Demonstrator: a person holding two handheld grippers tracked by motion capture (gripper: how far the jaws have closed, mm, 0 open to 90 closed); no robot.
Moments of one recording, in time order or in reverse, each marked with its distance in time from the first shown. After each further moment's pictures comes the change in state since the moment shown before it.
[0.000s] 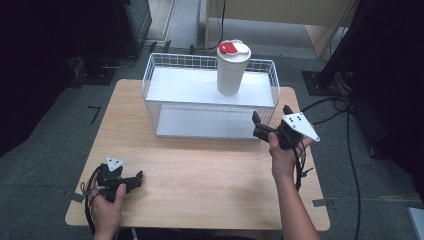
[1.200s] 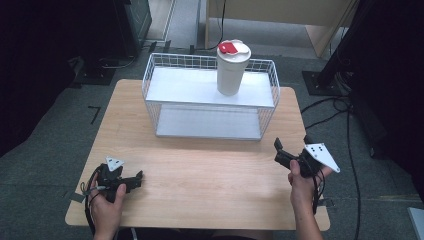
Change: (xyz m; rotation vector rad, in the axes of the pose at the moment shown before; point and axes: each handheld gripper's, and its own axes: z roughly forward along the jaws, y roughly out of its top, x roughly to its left) left arm 0.000 0.000 0.000 -0.001 0.000 -0.002; right arm -0.050 -0.065 -0.056 0.082 -0.118 0.056
